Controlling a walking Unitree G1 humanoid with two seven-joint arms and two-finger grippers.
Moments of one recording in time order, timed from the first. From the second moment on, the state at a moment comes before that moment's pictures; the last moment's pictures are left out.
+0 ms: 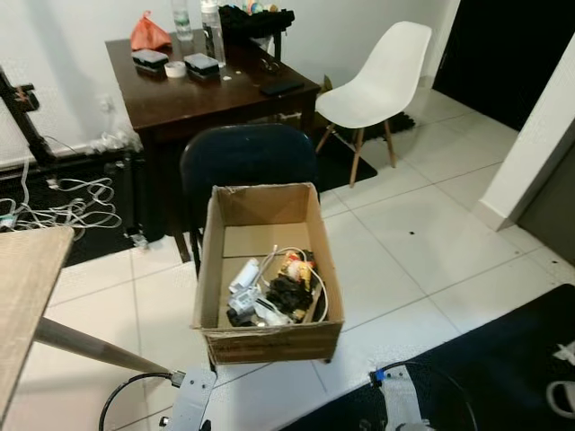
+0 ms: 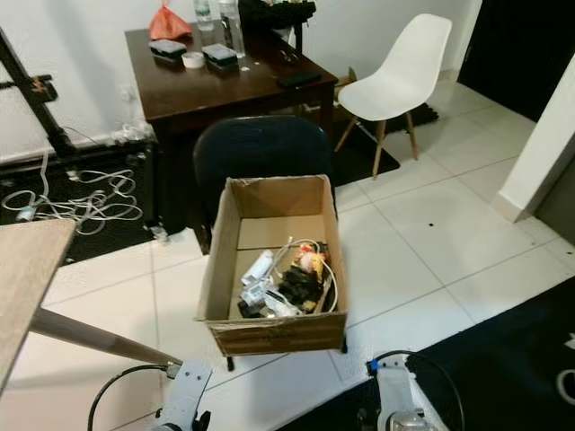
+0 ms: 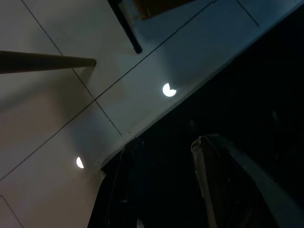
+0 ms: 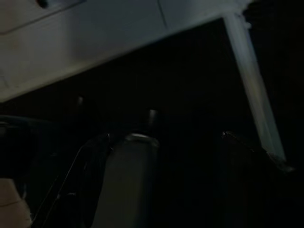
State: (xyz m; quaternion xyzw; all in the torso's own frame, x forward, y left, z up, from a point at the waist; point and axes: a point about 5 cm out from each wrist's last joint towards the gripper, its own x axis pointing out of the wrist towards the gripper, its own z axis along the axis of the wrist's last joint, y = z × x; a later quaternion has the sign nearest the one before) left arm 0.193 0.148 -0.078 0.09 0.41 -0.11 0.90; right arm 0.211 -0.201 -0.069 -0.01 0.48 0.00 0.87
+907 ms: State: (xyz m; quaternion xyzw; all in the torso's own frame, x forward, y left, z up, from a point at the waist) left arm 0.222 0.178 -0.062 0.10 0.40 -0.06 0.91; right arm 0.207 -0.194 -0.072 0.00 0.48 0.00 0.88
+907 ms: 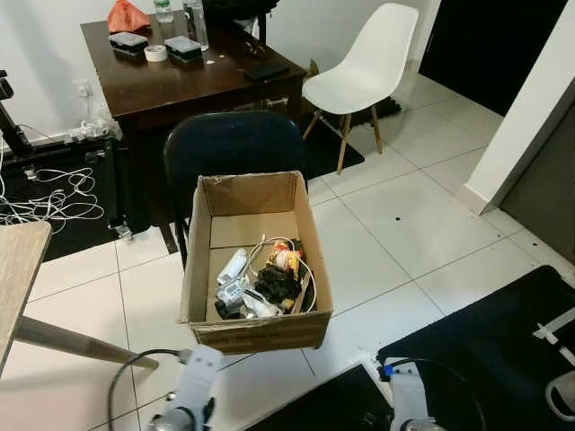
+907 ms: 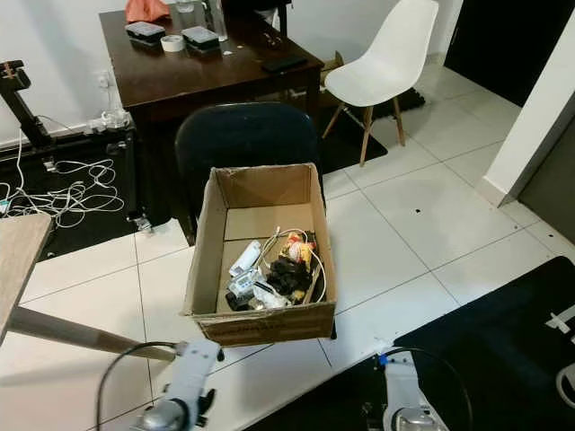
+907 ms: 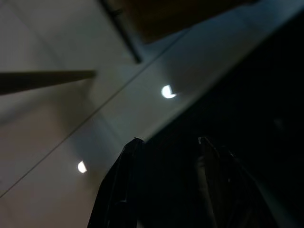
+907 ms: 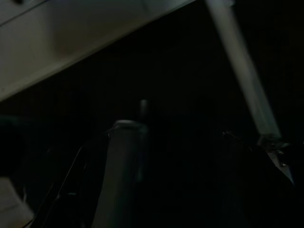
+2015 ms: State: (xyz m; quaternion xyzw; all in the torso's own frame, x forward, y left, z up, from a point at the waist) left arm 0.212 0.165 -0.068 0.06 0.40 -0.05 0.91; right arm 0.196 -0.192 -0.078 -0.01 0.49 0.01 0.87
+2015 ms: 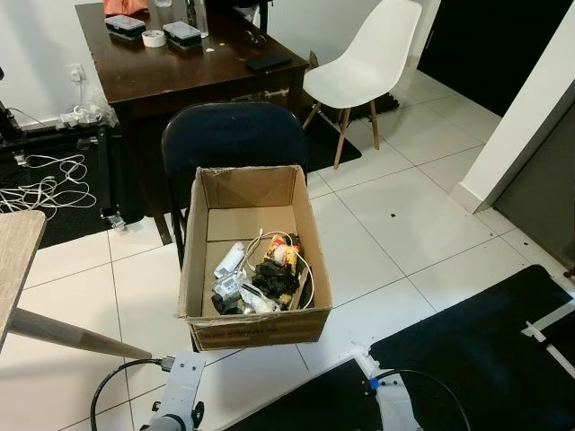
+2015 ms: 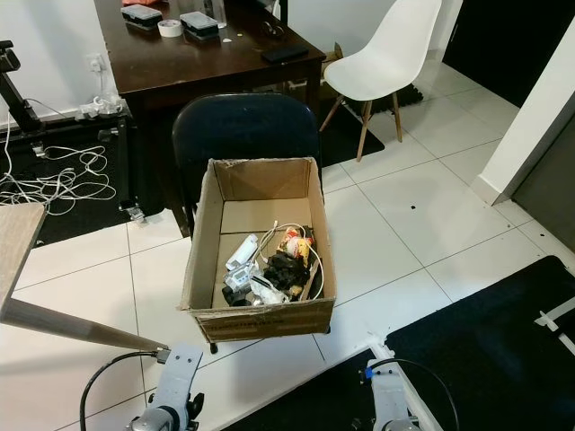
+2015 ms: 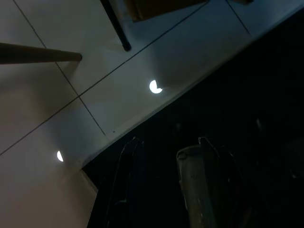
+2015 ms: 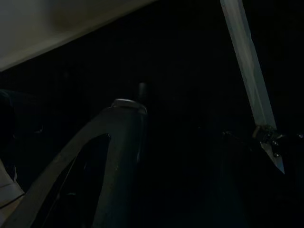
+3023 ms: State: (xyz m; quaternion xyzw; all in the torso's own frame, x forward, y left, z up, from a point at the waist) left arm 0.221 0.156 -0.064 0.04 0.39 -0.04 0.92; right arm 0.209 -0.190 -0.071 0.00 0.45 -0.01 0.89
